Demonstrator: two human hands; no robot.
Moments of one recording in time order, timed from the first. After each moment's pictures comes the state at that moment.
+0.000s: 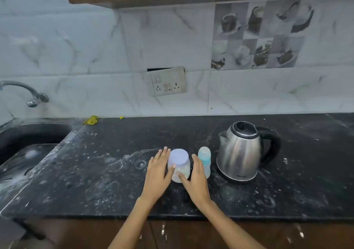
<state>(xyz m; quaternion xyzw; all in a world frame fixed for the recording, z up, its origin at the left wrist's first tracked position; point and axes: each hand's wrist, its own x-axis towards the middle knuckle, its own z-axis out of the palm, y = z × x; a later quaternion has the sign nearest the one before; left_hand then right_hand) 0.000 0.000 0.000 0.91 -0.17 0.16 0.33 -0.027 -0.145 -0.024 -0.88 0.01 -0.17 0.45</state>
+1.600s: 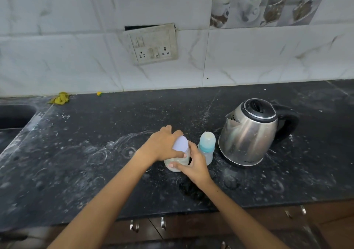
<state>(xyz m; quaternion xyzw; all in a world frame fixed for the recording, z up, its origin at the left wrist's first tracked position) 0.100 -0.024 0.039 0.94 -0.32 -0.09 0.05 0.030 -0.152 -0.058 -0.81 0.06 -0.09 0.57</state>
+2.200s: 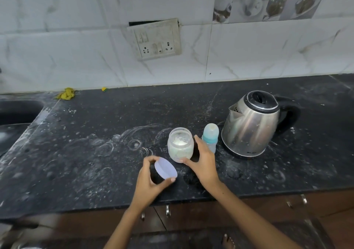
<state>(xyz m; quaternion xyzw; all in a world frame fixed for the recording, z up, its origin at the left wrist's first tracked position) -0.012 0.047 -0.053 0.81 -0.13 -0.01 0.56 -0.001 -0.150 -0.050 -0.88 0.06 -0.15 0.45</state>
